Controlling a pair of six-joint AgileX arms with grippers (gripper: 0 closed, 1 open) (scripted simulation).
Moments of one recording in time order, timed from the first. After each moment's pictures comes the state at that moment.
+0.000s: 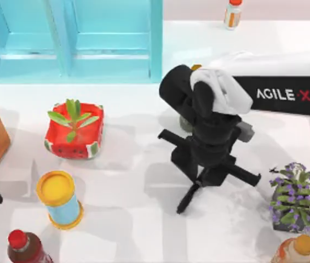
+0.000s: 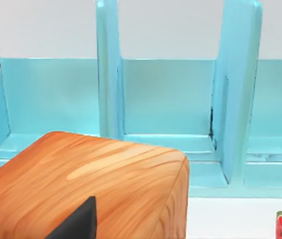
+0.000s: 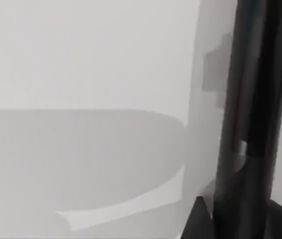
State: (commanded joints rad) left arm 0.00 0.00 0.00 0.00 0.00 0.00; right arm 0.67 2.17 1.50 -0.92 -0.01 1.27
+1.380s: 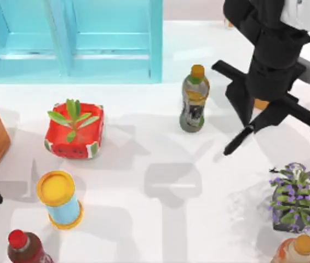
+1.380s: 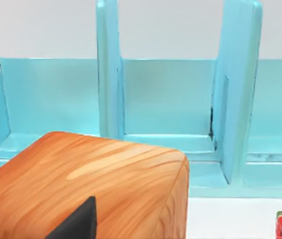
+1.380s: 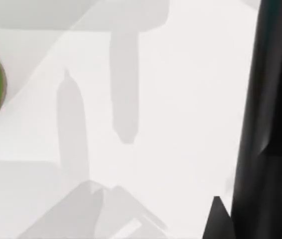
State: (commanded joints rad) left arm 0.00 0.00 0.00 0.00 0.00 0.00; right arm 0.44 2.05 1.75 -1.29 -0.01 1.22
